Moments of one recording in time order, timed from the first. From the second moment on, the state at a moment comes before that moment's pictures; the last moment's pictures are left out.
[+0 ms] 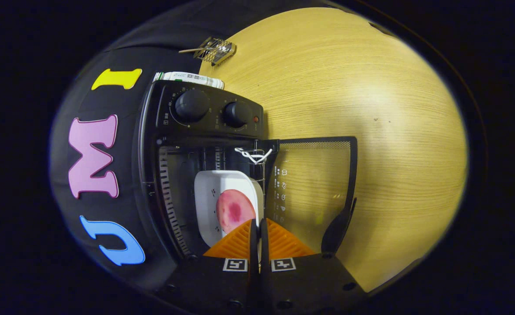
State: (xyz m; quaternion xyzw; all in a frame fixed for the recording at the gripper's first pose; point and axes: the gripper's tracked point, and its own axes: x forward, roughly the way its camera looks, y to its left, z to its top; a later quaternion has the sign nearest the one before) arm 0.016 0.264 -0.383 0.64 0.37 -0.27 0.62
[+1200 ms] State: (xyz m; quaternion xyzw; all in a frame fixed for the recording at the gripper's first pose) arm 0.025 0.299 -0.360 0.68 0.37 -0.18 0.60
